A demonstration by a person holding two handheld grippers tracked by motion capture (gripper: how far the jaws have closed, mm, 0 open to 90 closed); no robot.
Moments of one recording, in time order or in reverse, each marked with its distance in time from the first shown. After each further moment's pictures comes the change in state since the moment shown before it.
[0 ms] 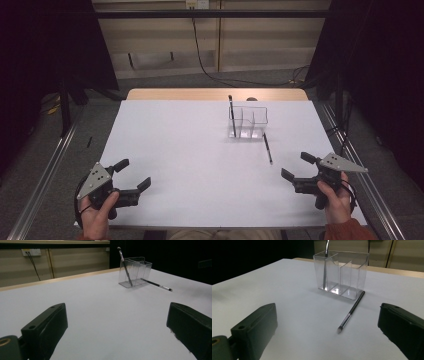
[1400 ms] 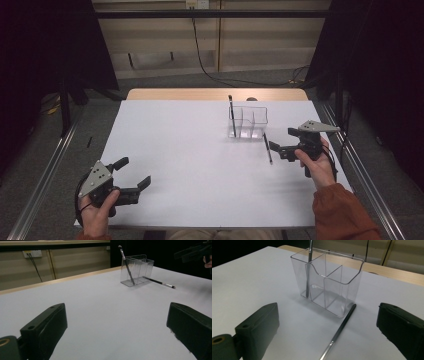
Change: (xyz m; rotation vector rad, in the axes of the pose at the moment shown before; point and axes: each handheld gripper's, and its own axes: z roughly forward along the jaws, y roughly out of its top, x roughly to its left) left arm 0.001 0.002 0.002 0.009 0.004 0.028; right arm -0.036 0.048 0.076 0.158 -0.015 -0.020
